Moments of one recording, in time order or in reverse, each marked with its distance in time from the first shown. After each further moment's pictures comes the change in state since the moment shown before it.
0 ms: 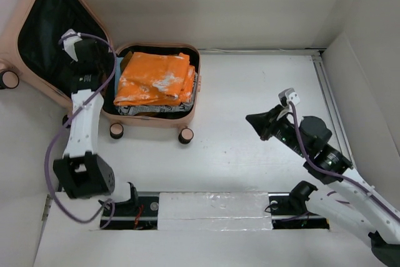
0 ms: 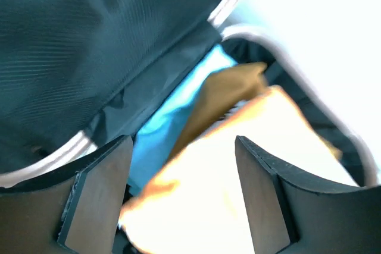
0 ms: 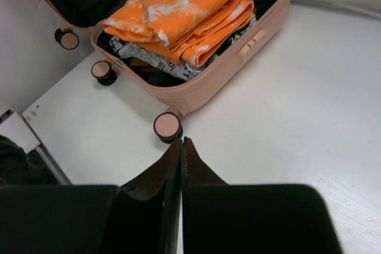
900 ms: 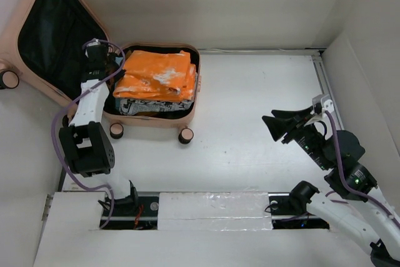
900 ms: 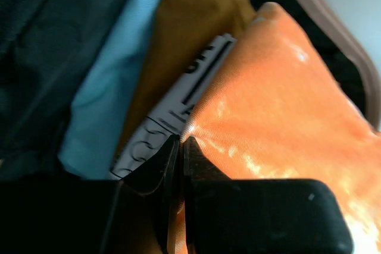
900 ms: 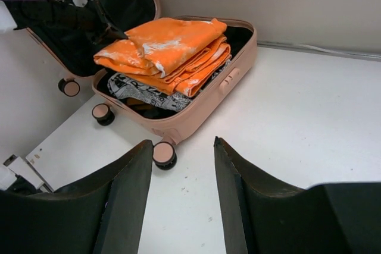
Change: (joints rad) left arm -0.014 0.140 -0.026 0.036 0.310 -0.006; right arm 0.000 -0.179 0.057 -0.106 0.119 0.014
